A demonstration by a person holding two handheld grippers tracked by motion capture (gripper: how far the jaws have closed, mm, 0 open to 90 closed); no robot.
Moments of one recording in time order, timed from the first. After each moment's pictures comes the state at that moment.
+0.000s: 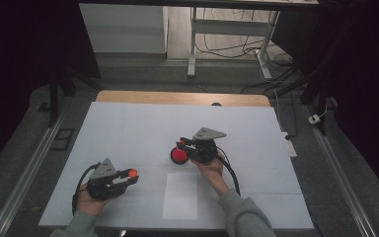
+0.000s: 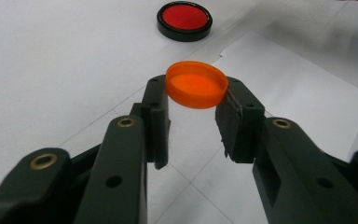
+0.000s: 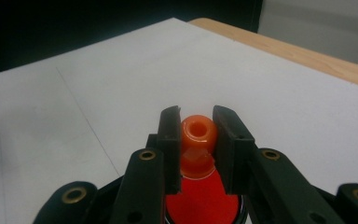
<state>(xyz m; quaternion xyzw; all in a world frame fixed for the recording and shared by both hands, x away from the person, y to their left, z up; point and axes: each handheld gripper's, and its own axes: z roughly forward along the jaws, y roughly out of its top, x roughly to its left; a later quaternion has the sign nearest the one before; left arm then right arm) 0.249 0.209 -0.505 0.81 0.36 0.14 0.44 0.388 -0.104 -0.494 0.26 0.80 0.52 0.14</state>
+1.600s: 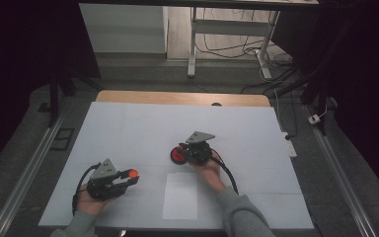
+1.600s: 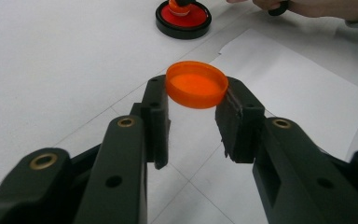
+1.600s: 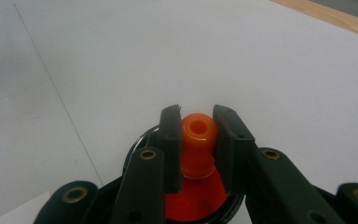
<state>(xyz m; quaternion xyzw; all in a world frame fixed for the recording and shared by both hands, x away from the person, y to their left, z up) 0.249 0.208 -0.506 0.81 0.36 0.13 0.44 0.403 -0.092 -0.530 0.25 0.84 0.46 0.15</state>
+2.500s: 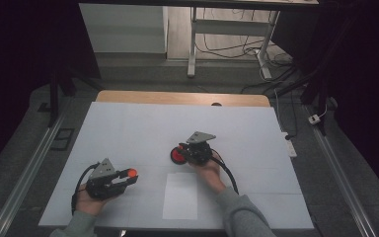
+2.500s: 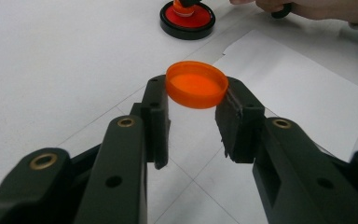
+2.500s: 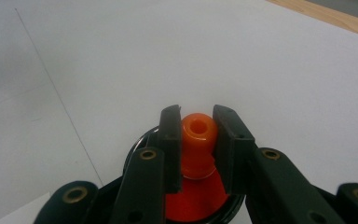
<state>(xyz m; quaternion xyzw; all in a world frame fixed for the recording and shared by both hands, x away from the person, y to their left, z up) 0.249 0.211 -0.506 0.81 0.37 0.14 0.44 0.403 -0.093 -0.531 0.25 0.84 0.46 0.15</state>
